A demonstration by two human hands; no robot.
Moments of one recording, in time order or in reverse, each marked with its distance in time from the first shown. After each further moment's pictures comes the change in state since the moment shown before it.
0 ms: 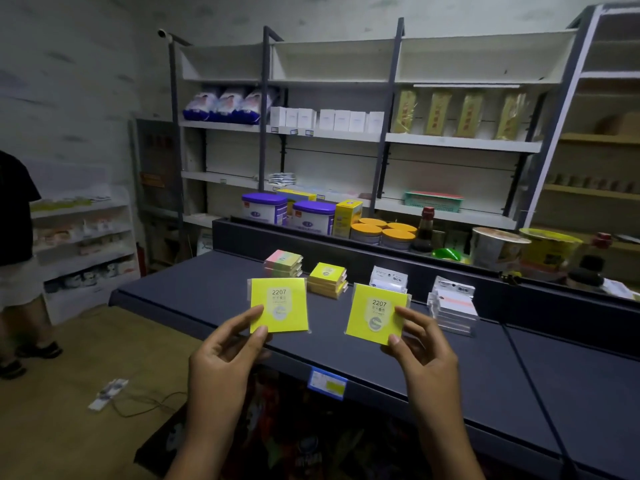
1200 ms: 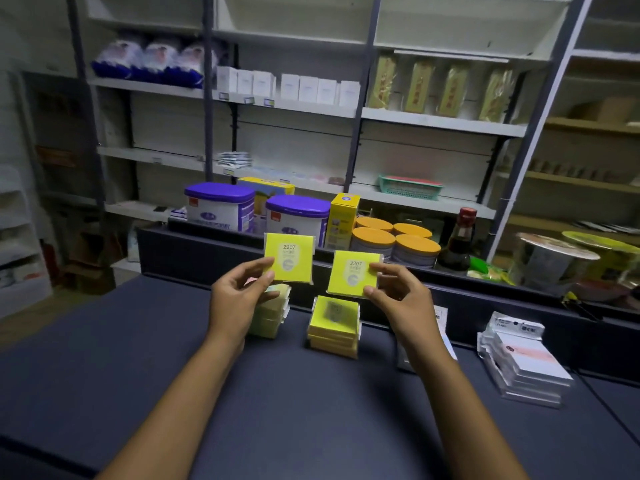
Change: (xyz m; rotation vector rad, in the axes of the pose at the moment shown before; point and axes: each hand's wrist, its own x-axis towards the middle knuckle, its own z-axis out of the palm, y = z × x) left_hand 0.323 -0.164 0.072 -0.183 -0.199 -0.095; right_hand 0.252 0.130 0.108 -0.219 -0.027 0.093
